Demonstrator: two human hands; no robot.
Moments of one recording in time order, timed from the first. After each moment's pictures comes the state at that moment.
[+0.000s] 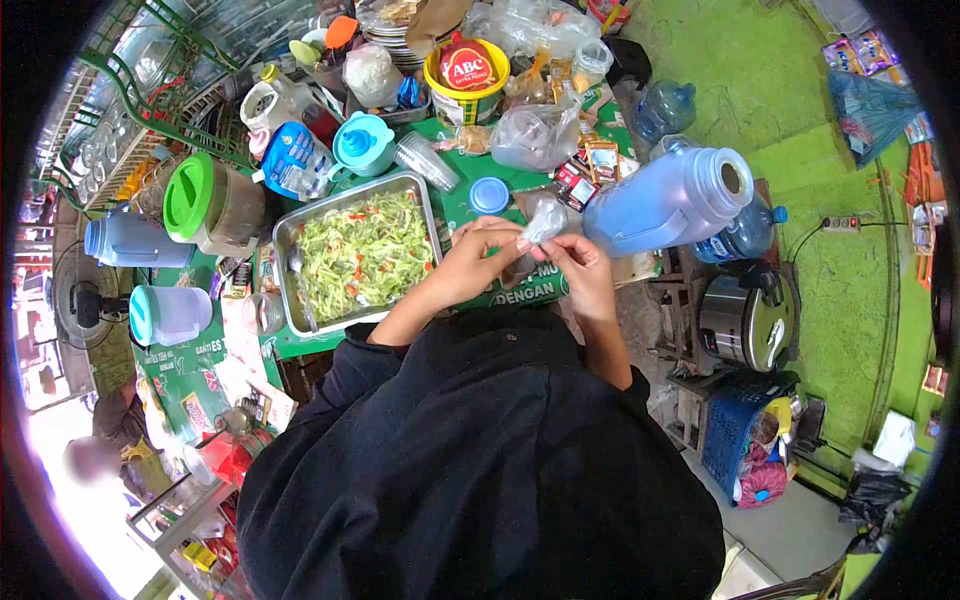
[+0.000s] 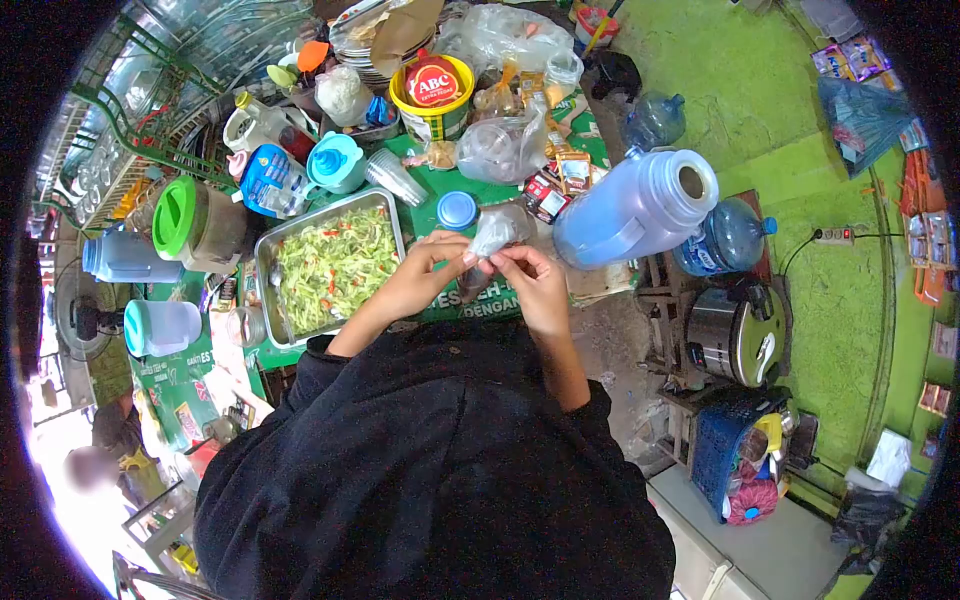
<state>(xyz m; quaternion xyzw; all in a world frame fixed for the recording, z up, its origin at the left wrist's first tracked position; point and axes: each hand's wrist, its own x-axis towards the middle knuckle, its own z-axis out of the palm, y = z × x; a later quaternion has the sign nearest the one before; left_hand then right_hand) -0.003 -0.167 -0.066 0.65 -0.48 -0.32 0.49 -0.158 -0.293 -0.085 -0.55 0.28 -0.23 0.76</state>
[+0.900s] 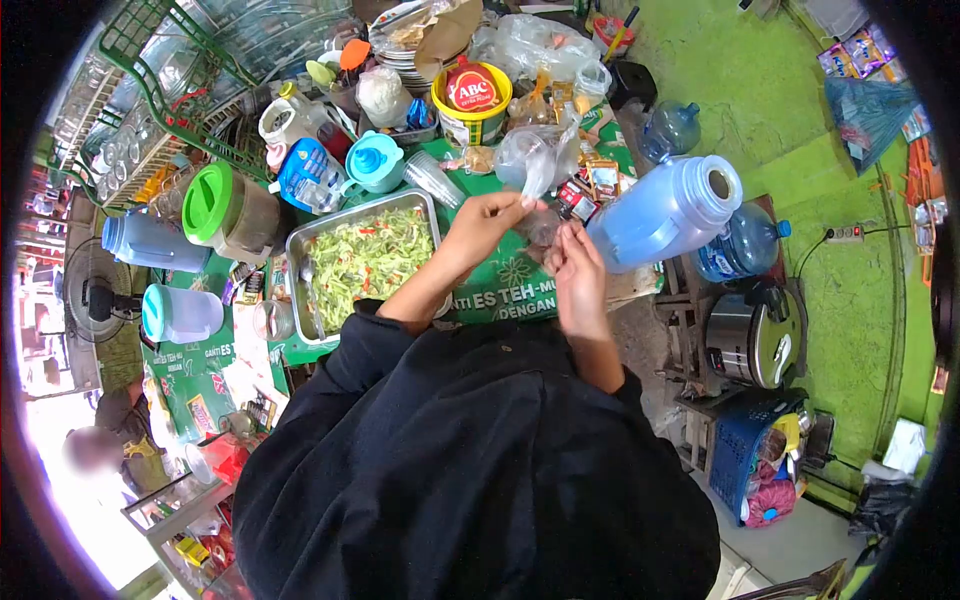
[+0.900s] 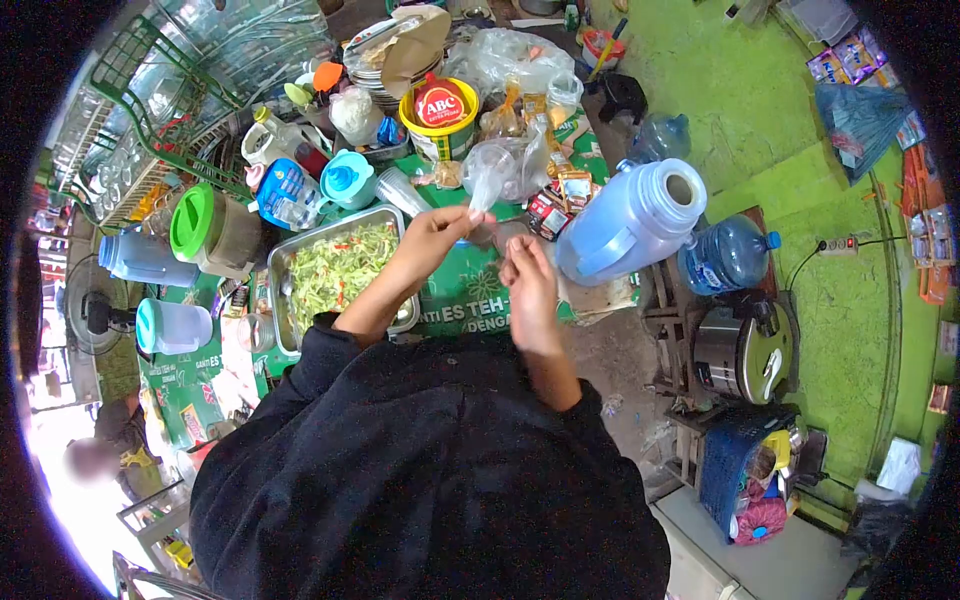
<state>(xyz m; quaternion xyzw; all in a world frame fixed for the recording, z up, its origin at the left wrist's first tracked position) 0.017 -0.208 -0.049 0.59 -0.33 -0.45 0.58 -0.137 -0.286 -0.054 -0.36 0.26 -0.30 0.84</state>
